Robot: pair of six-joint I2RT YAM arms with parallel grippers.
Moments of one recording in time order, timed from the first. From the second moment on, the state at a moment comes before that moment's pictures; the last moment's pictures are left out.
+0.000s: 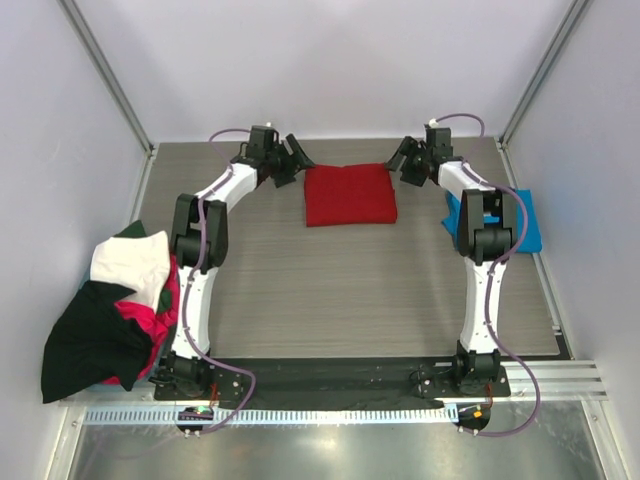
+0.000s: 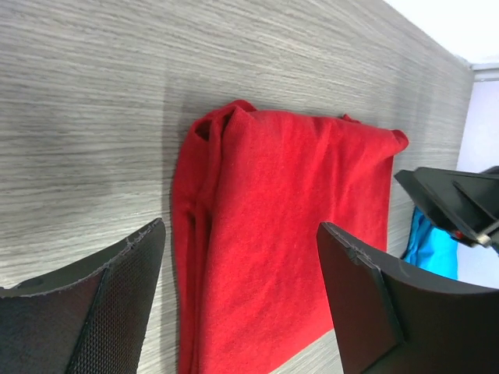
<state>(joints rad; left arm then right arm) -0.27 2.35 1.92 -0.20 0.30 -0.76 0.05 2.30 1.79 -0.18 -0.30 0.55</state>
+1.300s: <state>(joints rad) -0.32 2.64 2.29 -0.35 0.20 -0.80 0.16 2.52 2.09 -0.28 -0.22 0.53</state>
